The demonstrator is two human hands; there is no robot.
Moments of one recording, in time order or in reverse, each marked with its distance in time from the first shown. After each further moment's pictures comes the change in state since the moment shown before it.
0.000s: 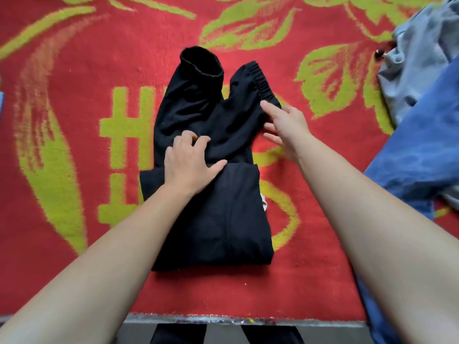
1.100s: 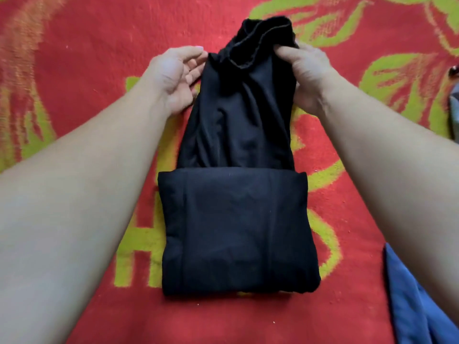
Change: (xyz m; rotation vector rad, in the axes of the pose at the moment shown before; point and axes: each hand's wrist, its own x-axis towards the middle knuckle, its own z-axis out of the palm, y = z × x) left_hand 0.176 -0.079 -0.053 -1.730 -0.349 -0.597; right_hand 0.084 -0.076 0.102 0.084 -0.172 -0.175
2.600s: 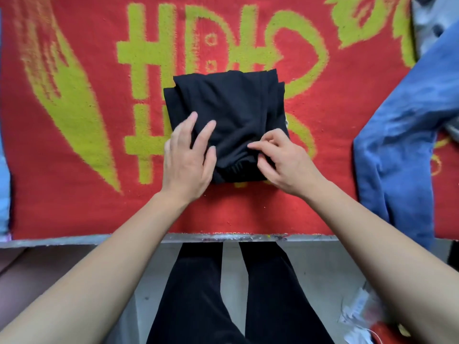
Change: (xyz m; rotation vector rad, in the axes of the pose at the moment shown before) left_hand -0.257 -0.206 -0.061 1.531 0.201 0.799; right_hand -0.296 0.157 -0.067 -1.168 -0.213 -0.595
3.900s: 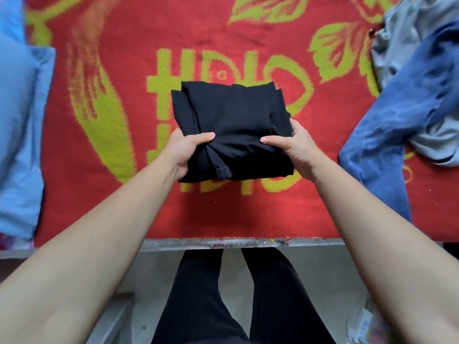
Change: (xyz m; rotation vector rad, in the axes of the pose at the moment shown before) left_hand 0.049 -0.011 -0.069 -1.339 -0.261 -0.858; right_hand 0.032 -0.035 -0.045 0.951 0.098 0.698
